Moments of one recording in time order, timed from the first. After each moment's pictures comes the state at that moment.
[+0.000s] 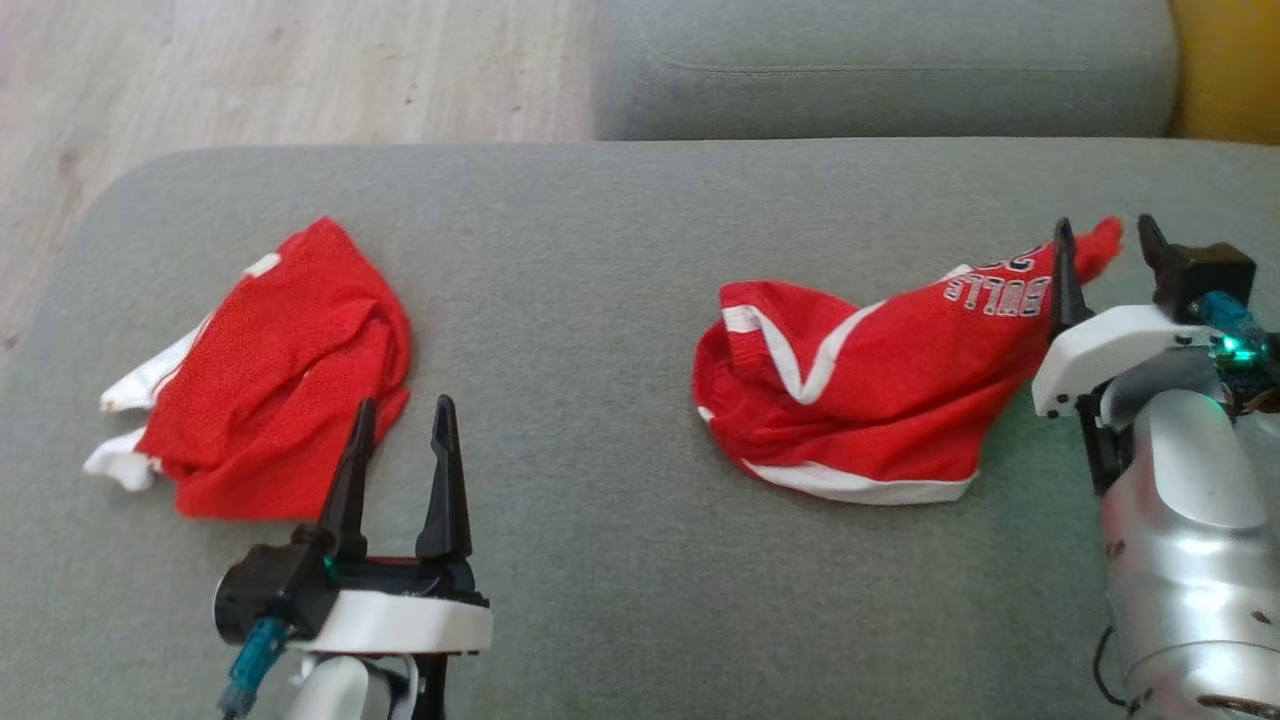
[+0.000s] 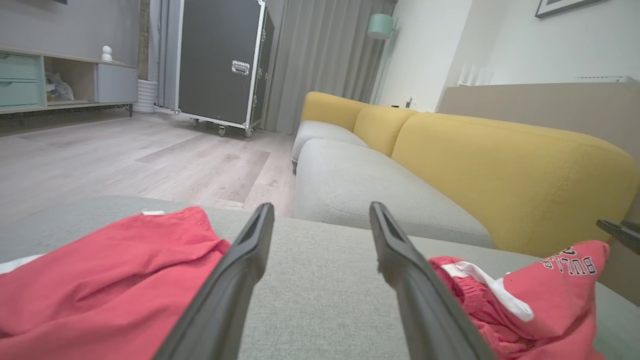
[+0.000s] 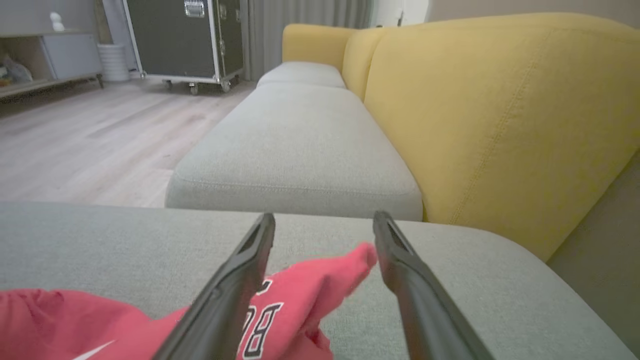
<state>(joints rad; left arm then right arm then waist) -0.07 0.05 -0.23 0.16 -0.32 -0.03 -0.26 -0.65 -0.05 -0.36 0.89 -0.34 0.13 -0.21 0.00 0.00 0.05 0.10</state>
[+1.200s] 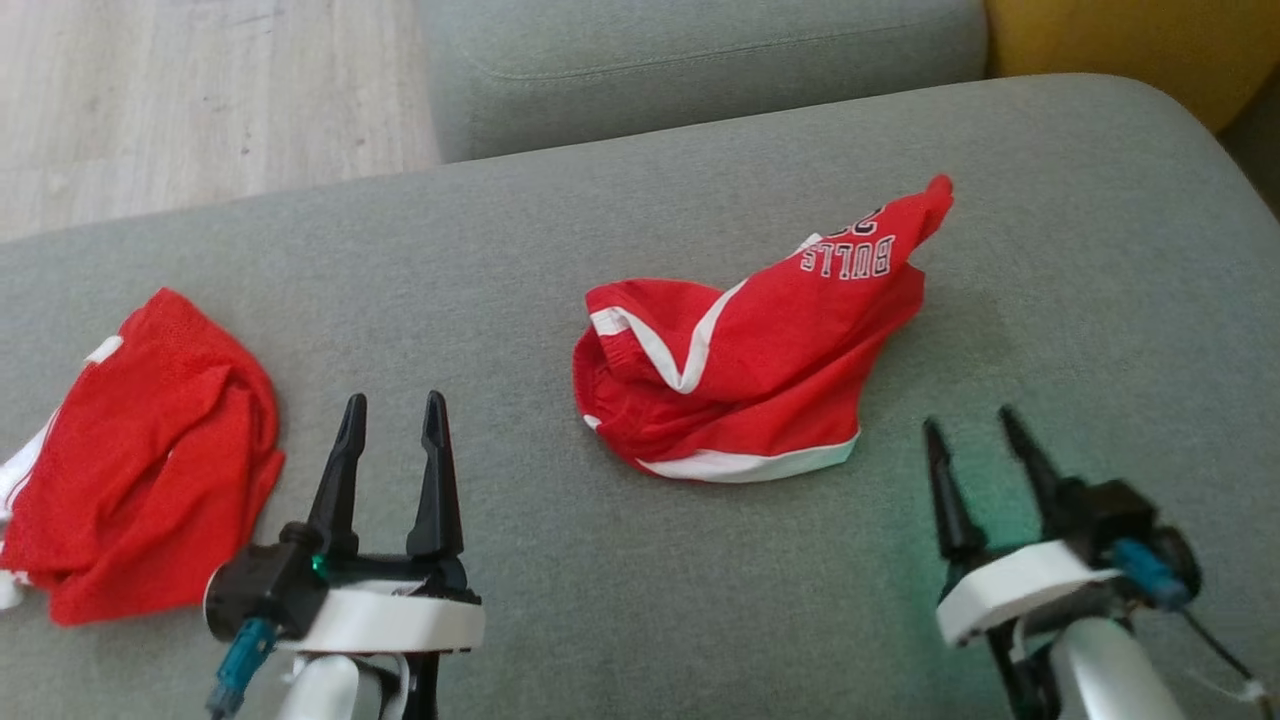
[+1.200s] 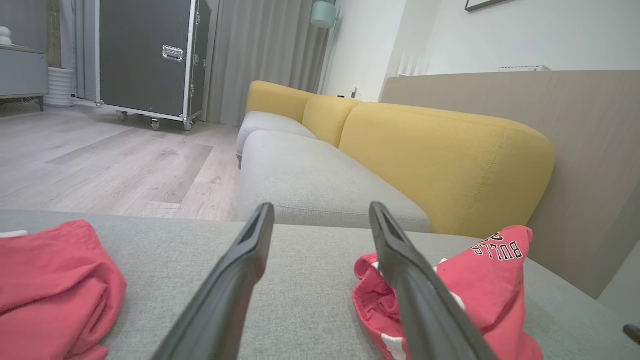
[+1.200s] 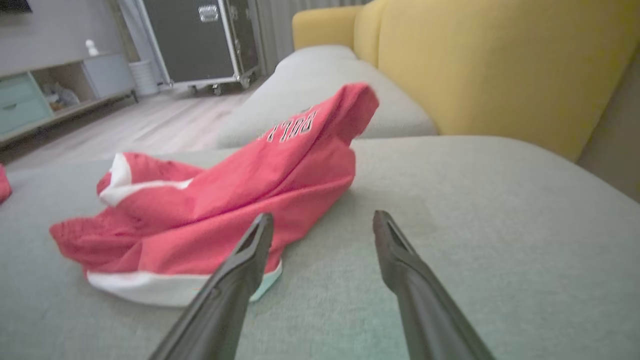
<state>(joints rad) -0.06 0.05 -0.21 0.15 -0.32 -0.04 -0.26 -0.11 -0.05 0.06 0.41 0.07 0.13 -0.24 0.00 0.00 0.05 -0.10</state>
